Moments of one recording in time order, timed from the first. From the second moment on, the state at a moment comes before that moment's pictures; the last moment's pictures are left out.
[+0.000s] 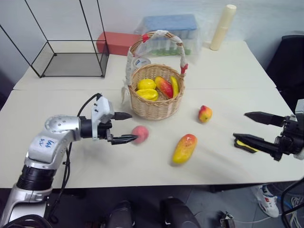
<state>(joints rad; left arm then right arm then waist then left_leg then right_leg) -0.41 0.70 -0.02 -0.20 -0.42 0.55 -0.91 -0.03 -0.92 -0.74 -0.60 0.92 0.98 1.07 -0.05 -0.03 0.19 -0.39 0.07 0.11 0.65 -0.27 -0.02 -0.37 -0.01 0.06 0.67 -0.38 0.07</state>
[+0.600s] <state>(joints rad) -0.36 0.49 -0.12 -0.12 -0.32 0.55 -0.74 0.01 -0.92 -0.69 -0.67 1.19 0.96 0.84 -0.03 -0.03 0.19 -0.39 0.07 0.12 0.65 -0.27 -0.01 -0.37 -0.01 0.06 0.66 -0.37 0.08</state>
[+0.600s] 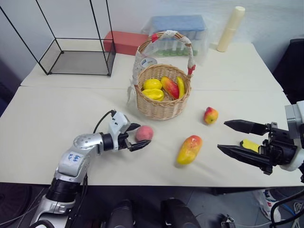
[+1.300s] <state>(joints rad) -0.87 0.29 0.08 -0.10 -0.56 0.96 -0.42 -0.06 -0.93 -0.61 -0.64 1.24 0.89 0.66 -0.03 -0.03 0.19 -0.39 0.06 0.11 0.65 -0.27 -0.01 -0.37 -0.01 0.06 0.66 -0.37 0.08</state>
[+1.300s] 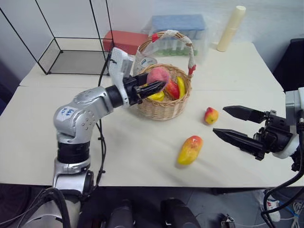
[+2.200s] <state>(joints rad) -0.70 0.81 -0.07 -0.12 -0.55 0.64 -1.29 0.11 -1.17 -0.23 -0.55 0.36 0.18 1.02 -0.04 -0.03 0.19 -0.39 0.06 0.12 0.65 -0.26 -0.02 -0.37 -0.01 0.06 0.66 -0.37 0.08</state>
